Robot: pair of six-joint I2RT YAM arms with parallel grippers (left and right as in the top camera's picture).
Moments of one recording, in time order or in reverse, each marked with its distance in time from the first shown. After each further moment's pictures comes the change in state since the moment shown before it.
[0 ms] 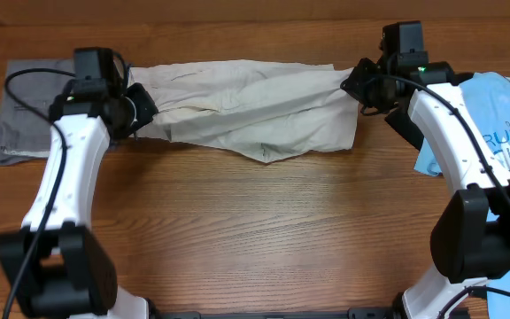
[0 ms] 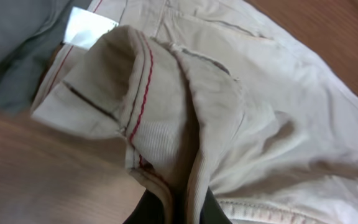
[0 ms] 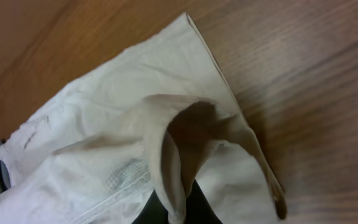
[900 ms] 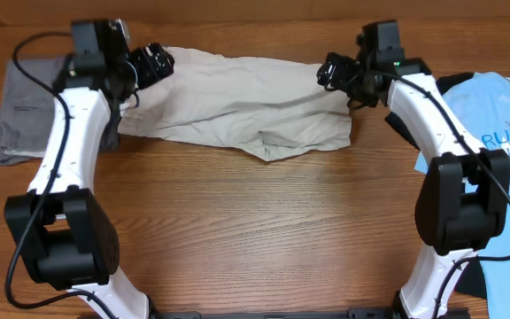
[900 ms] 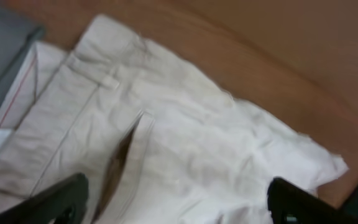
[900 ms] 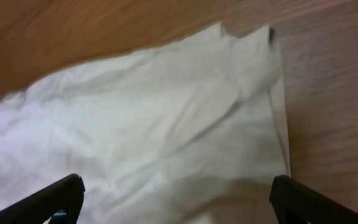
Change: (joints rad) left arm -0.002 0.141 0.255 0.072 0.187 0.106; right arm 0.031 0.151 0.093 0.044 -0.043 -0.177
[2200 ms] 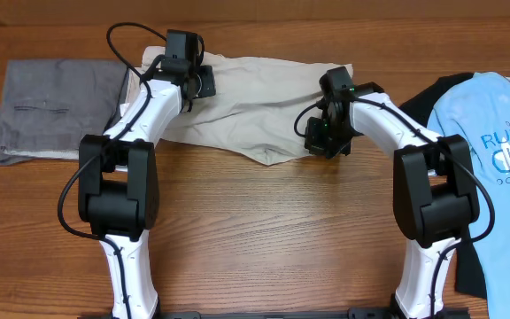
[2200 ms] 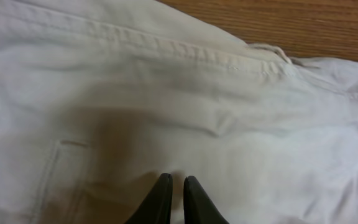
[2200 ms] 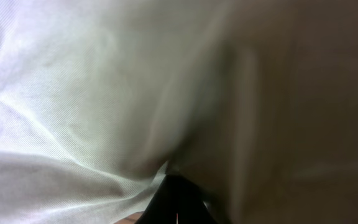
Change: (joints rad) left arm -0.244 0.317 0.026 0.219 -0.341 0.122; right arm 0.131 0.108 -0.179 -0.201 0.000 -0.017
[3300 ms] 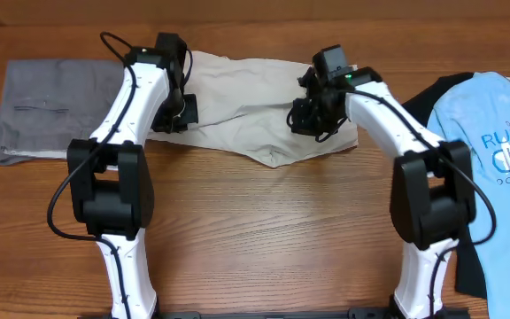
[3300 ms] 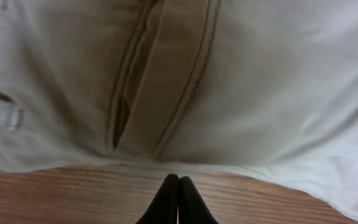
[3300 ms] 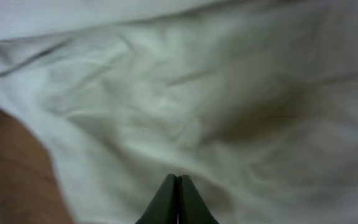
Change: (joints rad) left arm 0.037 0.001 0.169 -0.763 -0.027 0.013; right arm 0.043 -0.005 0.142 0.032 -0.137 -0.146
